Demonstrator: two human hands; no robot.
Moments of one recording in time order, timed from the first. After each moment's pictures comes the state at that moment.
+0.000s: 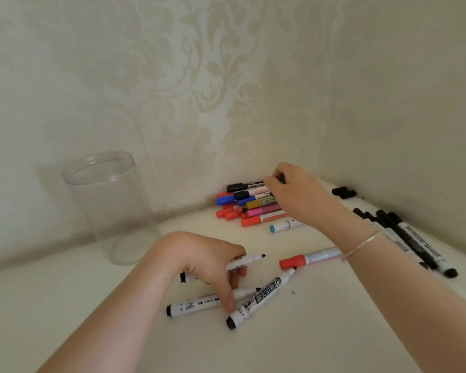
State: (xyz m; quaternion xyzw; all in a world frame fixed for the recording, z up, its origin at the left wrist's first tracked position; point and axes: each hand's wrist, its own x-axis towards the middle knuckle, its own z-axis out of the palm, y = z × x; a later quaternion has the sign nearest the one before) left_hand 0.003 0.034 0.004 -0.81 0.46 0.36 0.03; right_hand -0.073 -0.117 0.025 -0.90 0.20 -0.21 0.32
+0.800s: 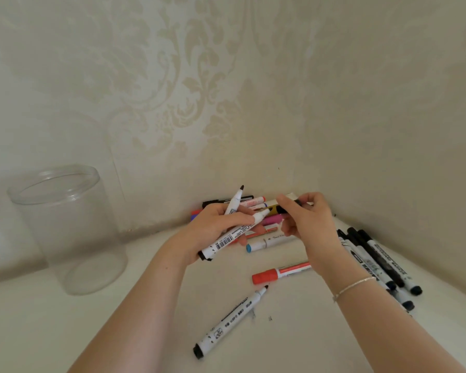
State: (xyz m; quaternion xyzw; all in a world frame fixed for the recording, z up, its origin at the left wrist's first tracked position) left_hand 0.021 -0.020 0.002 -0.67 0.35 0.35 -0.56; right_hand -0.089 -0.153 -0.012 -0.61 0.28 -0.39 0.64
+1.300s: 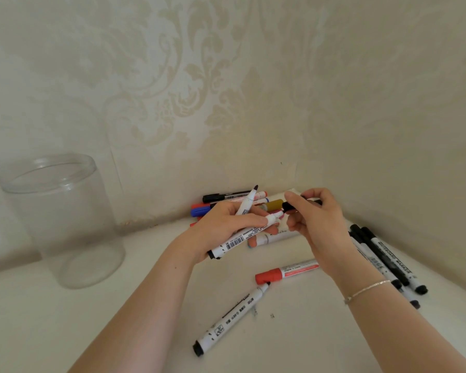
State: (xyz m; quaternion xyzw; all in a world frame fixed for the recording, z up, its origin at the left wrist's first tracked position) left_hand 0.018 -0.030 -0.009 -0.64 0.39 0.35 -0.55; right_hand -0.095 -0.157 -0.016 -0.59 0.25 -0.39 0.66
